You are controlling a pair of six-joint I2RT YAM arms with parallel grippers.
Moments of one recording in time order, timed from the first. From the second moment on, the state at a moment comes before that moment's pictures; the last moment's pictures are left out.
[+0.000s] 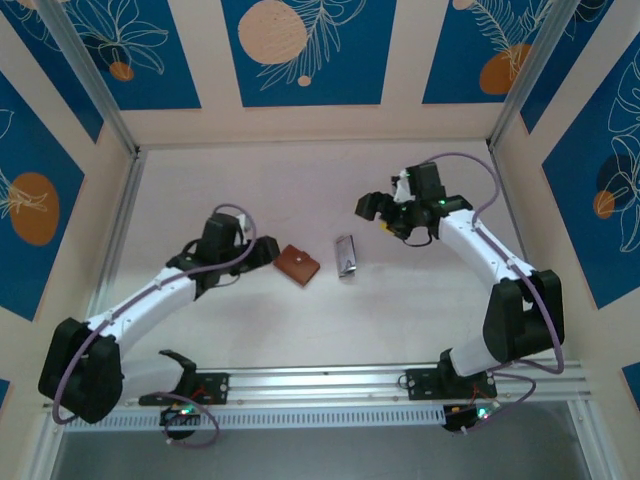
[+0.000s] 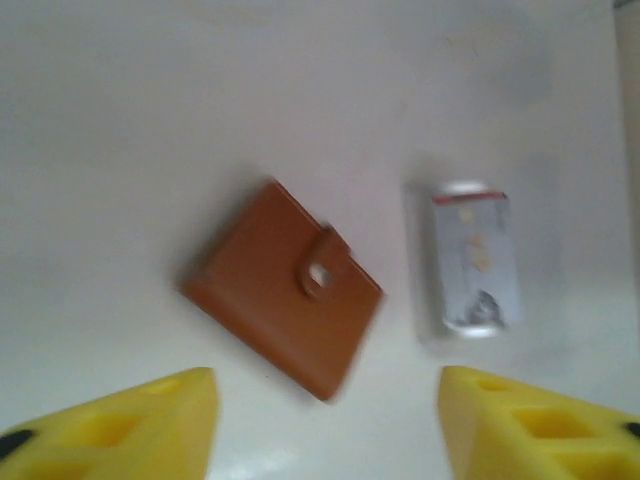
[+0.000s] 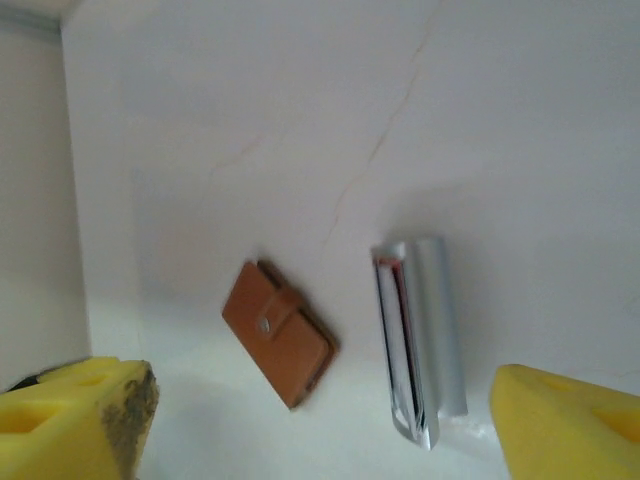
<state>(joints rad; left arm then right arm) -0.48 1.21 0.69 -0.22 0.25 -0.78 0.27 1.47 1.12 -0.56 -0.46 0.62</state>
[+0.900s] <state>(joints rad) -0.48 1.67 0.72 0.09 0.24 -0.92 0.67 1.71 1.35 -0.74 -0.16 0.45</state>
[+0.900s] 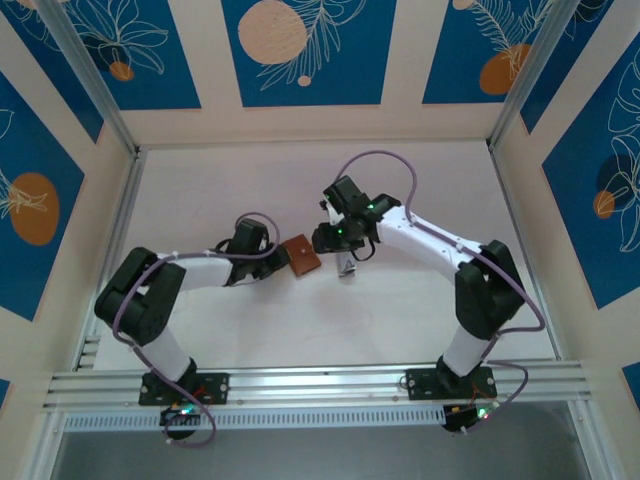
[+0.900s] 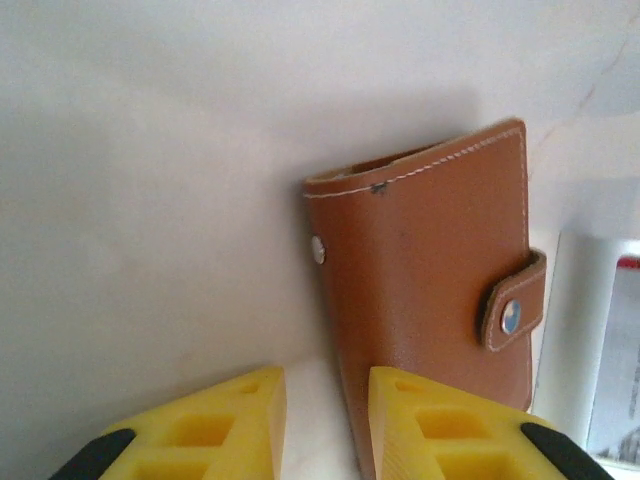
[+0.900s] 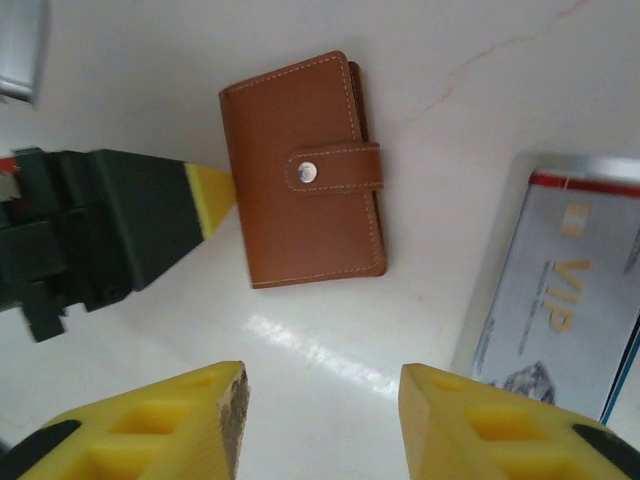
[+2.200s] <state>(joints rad) -0.44 1.84 0.97 0.00 0.29 -0.86 0.73 2.13 1.69 -0.84 -0.10 0.40</state>
